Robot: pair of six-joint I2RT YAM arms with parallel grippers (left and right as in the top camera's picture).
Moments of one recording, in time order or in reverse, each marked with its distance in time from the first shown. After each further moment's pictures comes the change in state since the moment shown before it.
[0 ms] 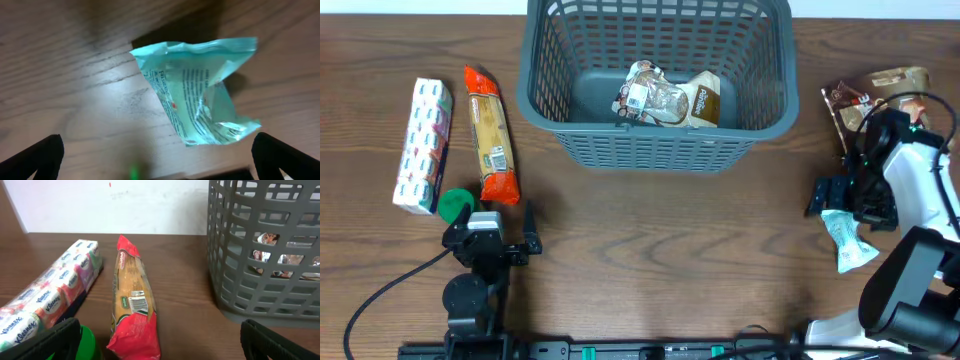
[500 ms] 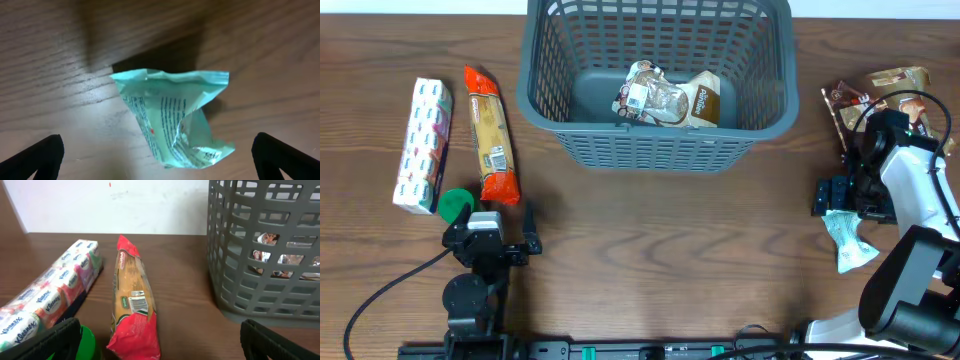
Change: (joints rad) left arm 0.000 0.000 0.000 0.000 0.000 0.000; right arm 0.000 0.000 -0.027 0.104 0.076 -0.096
